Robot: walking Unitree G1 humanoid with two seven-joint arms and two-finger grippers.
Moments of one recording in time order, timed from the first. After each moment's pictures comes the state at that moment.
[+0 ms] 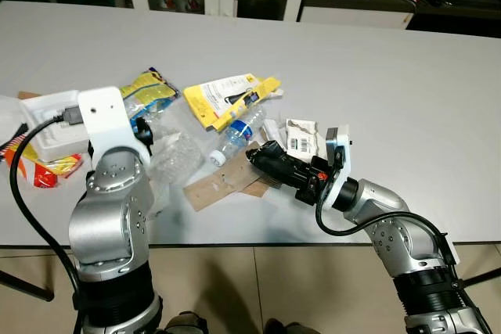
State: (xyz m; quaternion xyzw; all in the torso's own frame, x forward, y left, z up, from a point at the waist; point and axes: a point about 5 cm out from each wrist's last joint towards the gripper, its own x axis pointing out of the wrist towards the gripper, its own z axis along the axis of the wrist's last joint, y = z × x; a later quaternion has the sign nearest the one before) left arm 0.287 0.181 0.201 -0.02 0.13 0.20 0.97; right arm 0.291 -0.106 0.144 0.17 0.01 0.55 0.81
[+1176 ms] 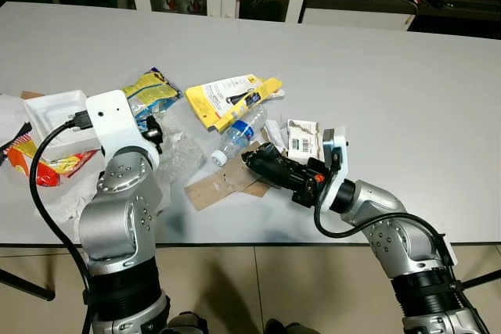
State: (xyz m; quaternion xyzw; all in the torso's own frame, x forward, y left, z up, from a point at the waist) left arm 0.299 0.174 0.193 -0.07 0.11 0.17 0.98; right arm 0.288 -0.101 0.145 0.18 0.02 0.57 0.80
